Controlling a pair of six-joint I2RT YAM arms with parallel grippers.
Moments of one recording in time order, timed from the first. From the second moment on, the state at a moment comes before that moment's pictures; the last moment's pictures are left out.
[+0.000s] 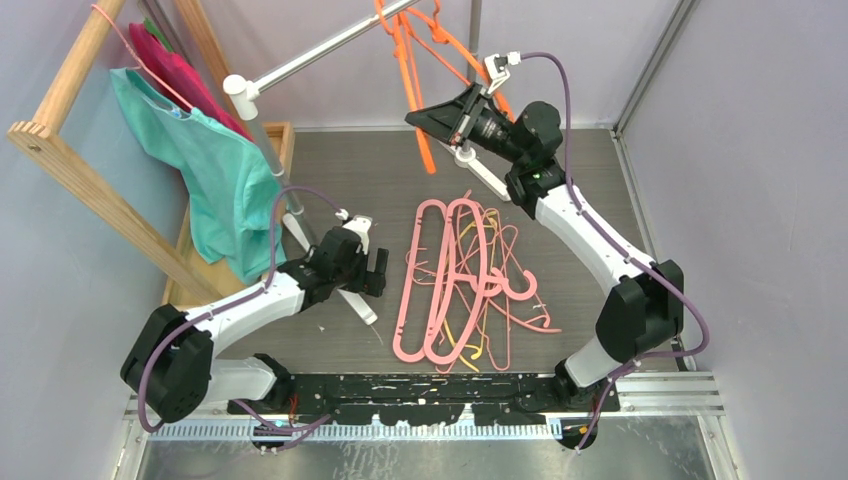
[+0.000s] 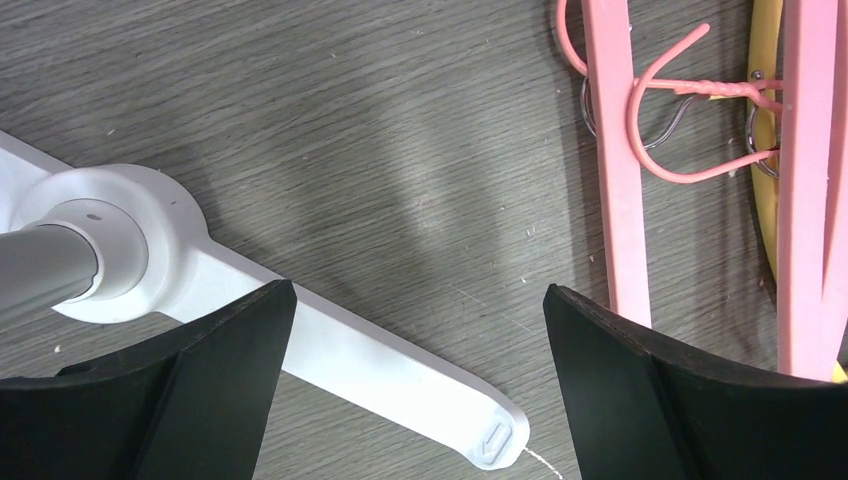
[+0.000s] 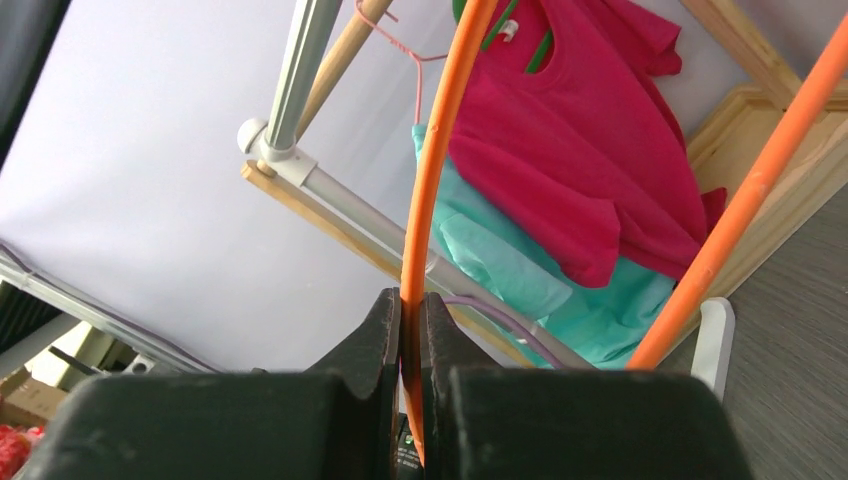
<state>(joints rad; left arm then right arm) -0.62 1.25 0.65 -0.22 -0.10 -0.32 0.45 1.56 1.40 0.52 -0.67 1.16</state>
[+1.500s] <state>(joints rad) -0.62 1.31 0.65 -0.23 -0.13 -0.32 0.17 1.37 1.32 0.42 -0.58 1.04</state>
